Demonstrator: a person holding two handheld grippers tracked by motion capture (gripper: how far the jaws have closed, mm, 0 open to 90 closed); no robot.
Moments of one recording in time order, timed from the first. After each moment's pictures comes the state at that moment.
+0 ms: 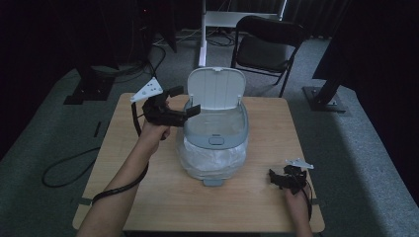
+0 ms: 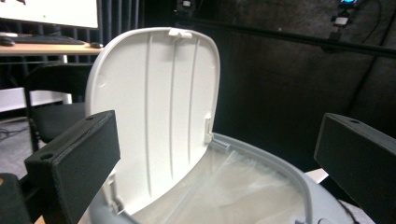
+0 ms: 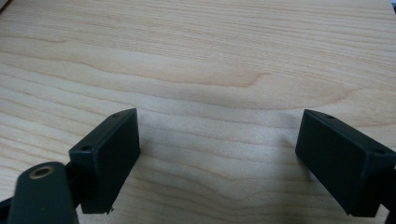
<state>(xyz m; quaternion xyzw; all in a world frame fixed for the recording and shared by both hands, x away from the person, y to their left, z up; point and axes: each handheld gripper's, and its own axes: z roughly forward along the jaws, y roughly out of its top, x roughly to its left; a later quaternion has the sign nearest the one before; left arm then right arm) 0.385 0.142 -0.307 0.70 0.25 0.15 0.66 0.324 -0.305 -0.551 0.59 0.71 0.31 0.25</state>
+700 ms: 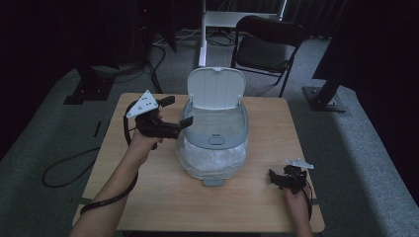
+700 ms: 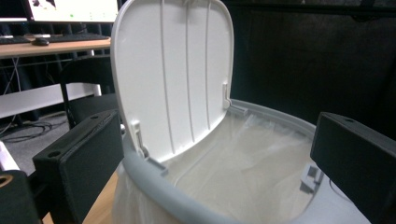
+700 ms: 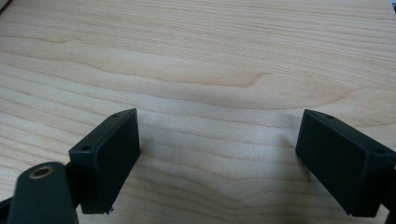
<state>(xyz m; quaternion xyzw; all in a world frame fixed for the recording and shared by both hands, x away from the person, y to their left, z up) 0.363 0.158 -0.326 0.72 0.25 0.20 0.61 0.324 -0.305 -0.551 0.59 0.71 0.31 0.25</state>
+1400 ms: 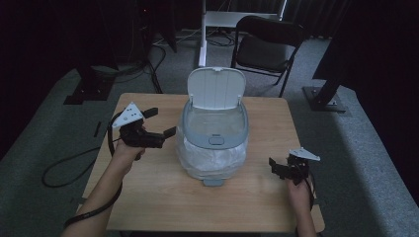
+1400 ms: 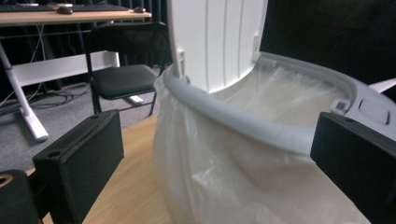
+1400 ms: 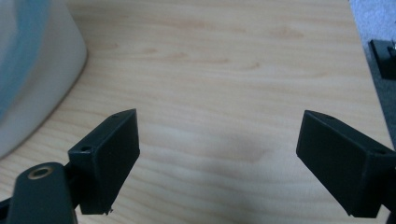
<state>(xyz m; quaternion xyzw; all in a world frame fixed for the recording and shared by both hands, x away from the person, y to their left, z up) 0.351 0.201 -0.355 0.73 0.29 0.20 0.58 0.334 -0.301 -0.505 0.56 0.70 0.37 0.26</state>
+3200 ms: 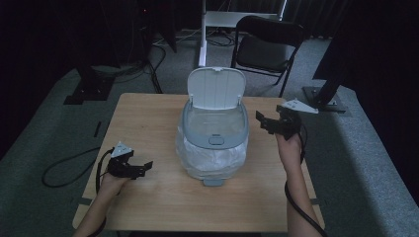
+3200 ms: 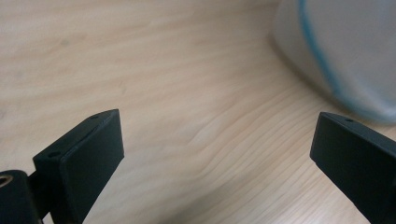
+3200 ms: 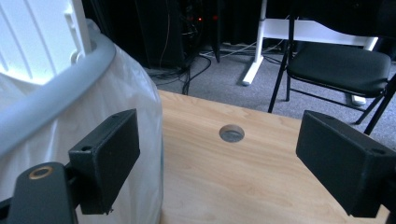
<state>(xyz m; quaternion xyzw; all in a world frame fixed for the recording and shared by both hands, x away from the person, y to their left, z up) 0.339 0.273 -0.511 0.77 0.46 0.17 0.41 0.403 -0.248 -0.370 0.47 0.68 0.48 0.28</state>
